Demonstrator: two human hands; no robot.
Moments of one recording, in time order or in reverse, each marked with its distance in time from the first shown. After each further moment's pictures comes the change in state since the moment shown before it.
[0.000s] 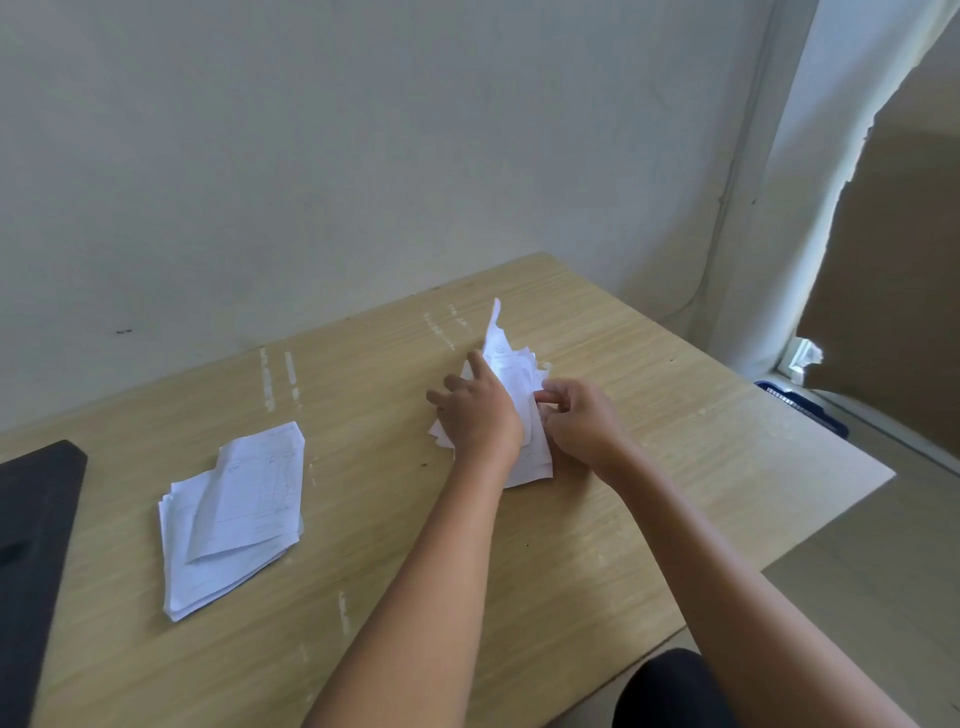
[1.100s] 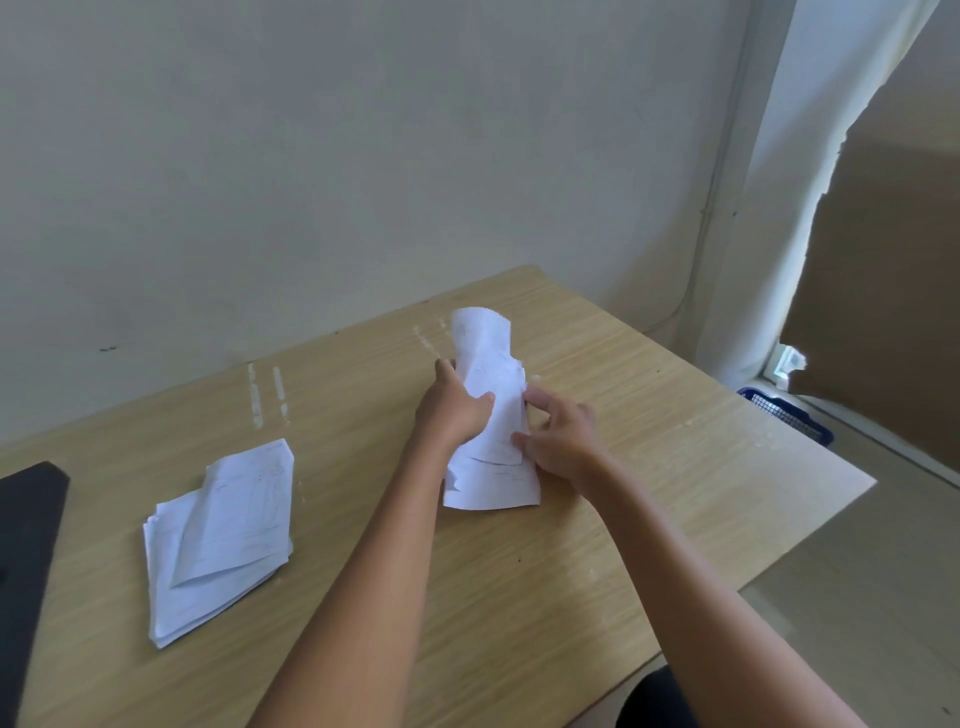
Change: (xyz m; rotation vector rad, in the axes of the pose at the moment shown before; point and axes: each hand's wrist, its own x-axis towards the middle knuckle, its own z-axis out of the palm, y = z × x) left_hand 0.017 -0.031 -0.029 -0.630 -0.187 0.053; right_hand -0.005 -0.001 0.002 0.070 -0.046 0.066
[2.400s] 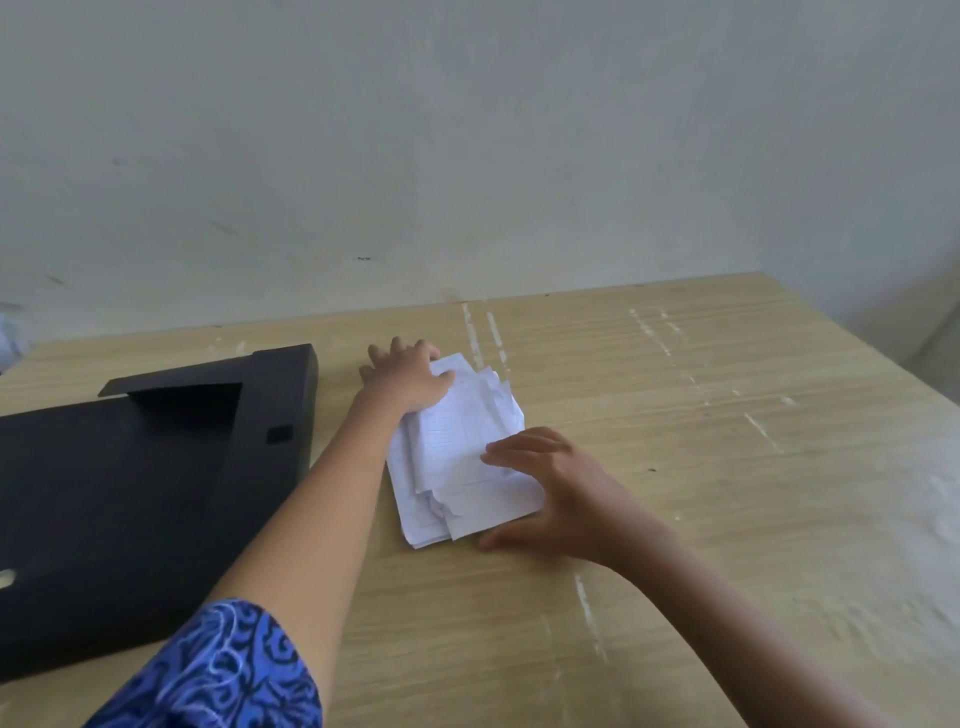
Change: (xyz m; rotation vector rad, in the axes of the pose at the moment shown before) left_hand 0.012 -0.233 -0.204 0.448 0.060 -0.275; right_hand -0.066 -0.092 0.195 -0.437 -0.428 -0.835
